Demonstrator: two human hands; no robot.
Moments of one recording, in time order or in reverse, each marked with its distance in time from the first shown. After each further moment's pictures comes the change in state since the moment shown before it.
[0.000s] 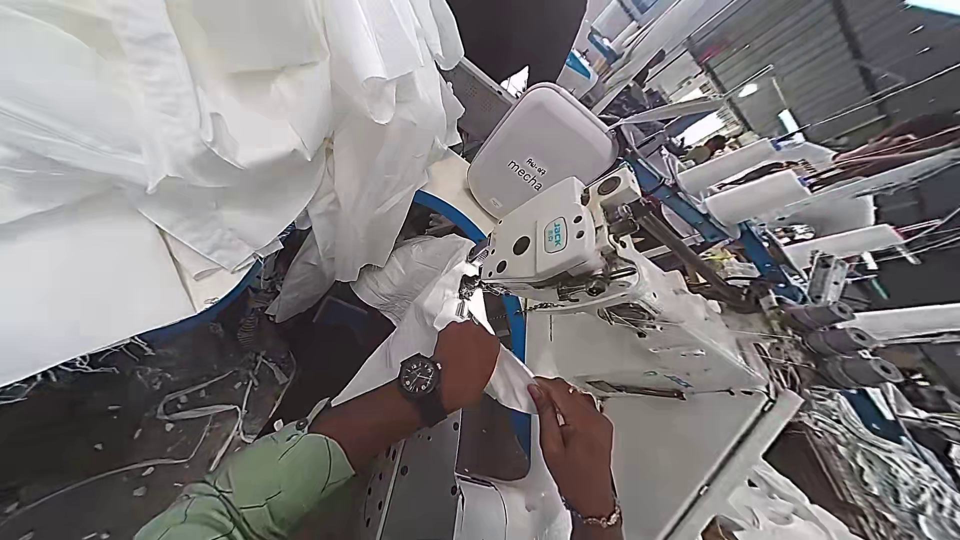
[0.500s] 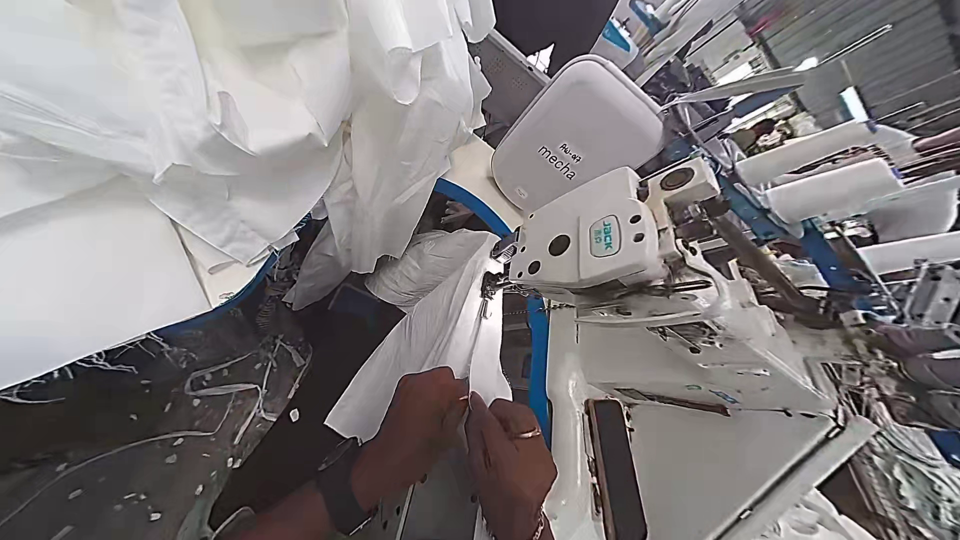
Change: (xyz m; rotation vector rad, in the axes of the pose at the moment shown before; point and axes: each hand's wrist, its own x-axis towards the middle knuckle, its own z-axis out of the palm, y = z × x) left_hand -0.053 -0.064 0.090 -0.483 0.786 0.274; right_hand -0.021 -0.078 0.061 -0.016 0.246 -0.124
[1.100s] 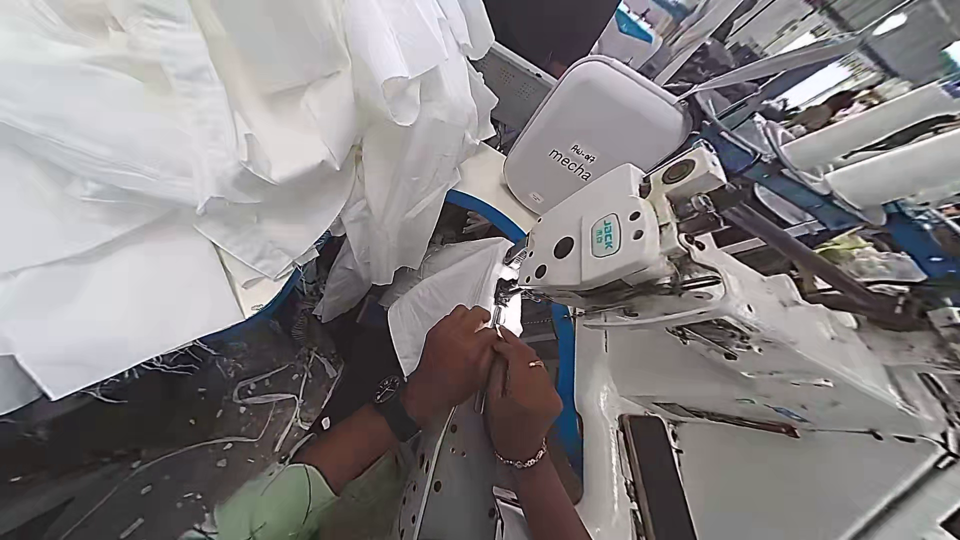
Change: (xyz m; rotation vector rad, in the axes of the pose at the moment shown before) left_hand 0.064 -0.032 0.013 0.284 0.089 0.202; right_hand 0.030 0.023 0.053 0.063 0.036 0.135
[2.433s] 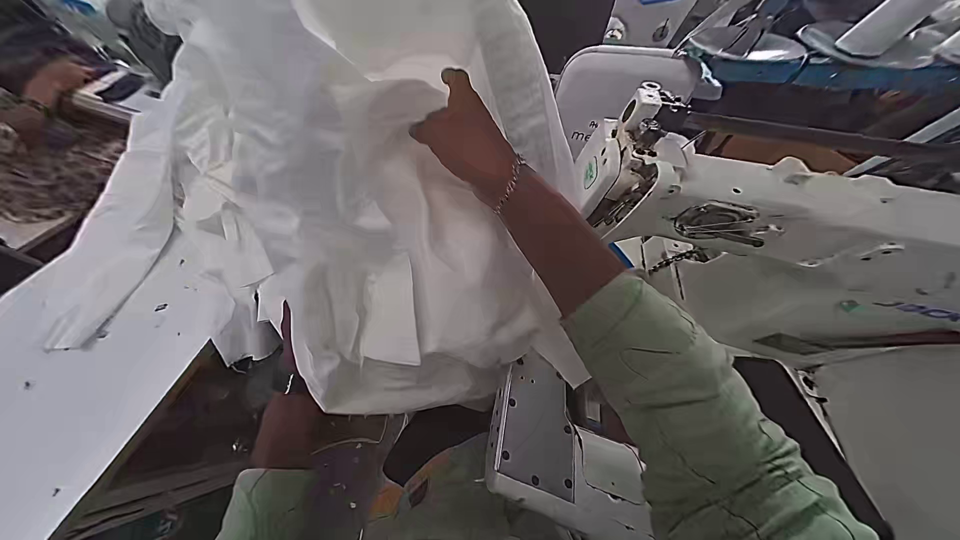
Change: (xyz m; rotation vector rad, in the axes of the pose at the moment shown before) left_hand -0.104 -0.014 -0.242 -0.640 0.791 -0.721; right_hand 0.215 -0.134 -0.061 0.762 -0.581 0.024
